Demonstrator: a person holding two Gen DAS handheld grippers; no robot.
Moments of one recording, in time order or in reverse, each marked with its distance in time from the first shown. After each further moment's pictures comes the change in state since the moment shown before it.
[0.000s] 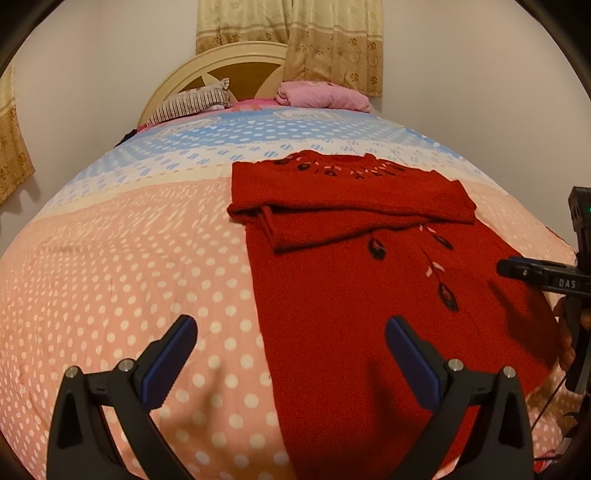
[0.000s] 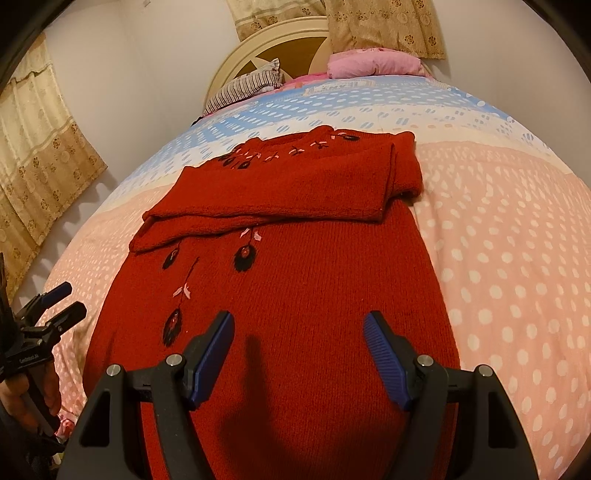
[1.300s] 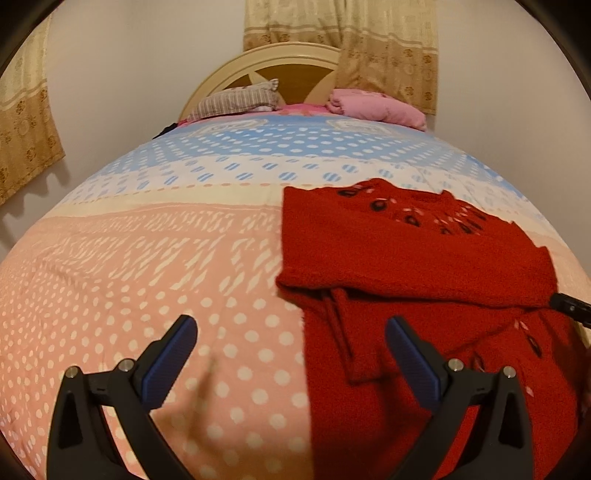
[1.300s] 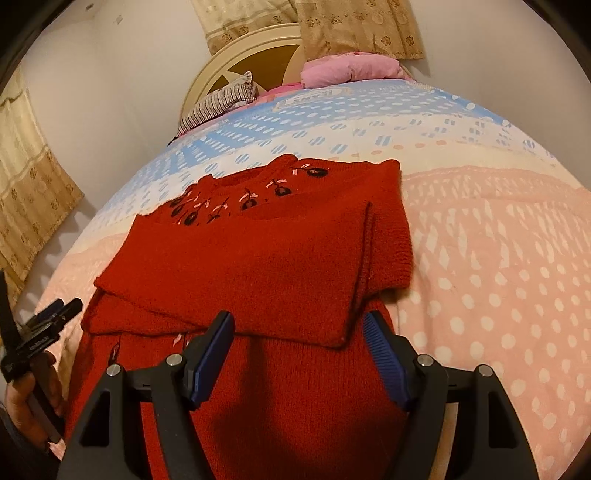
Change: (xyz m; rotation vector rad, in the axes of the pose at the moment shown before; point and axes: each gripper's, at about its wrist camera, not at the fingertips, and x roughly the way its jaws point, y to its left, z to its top) left arm 0.086 0.042 0.067 -0.102 -0.037 0.139; right arm 0.057 -0.035 0.074 0.050 -0.046 -0.065
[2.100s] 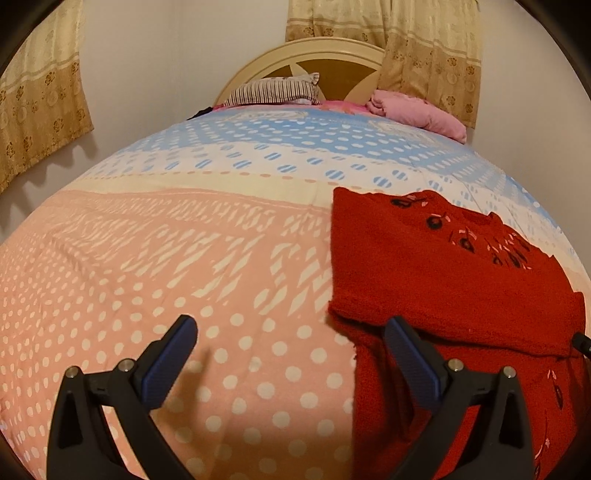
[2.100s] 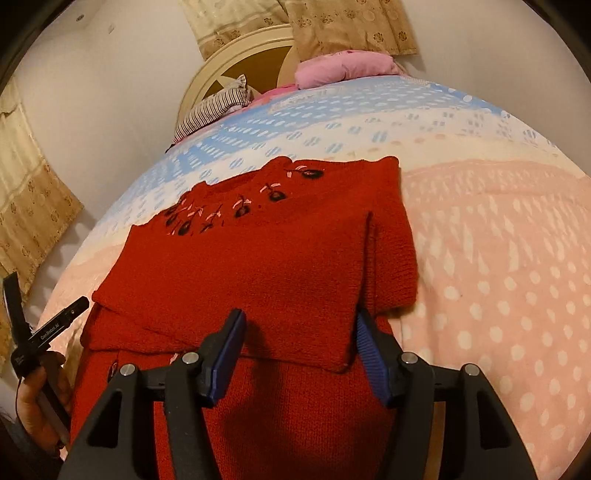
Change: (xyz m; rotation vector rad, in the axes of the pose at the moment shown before) left arm 0.039 0.030 0.014 -0.120 0.024 0.101; right arm 0.019 -0.007 0.007 0.051 0.002 0.011
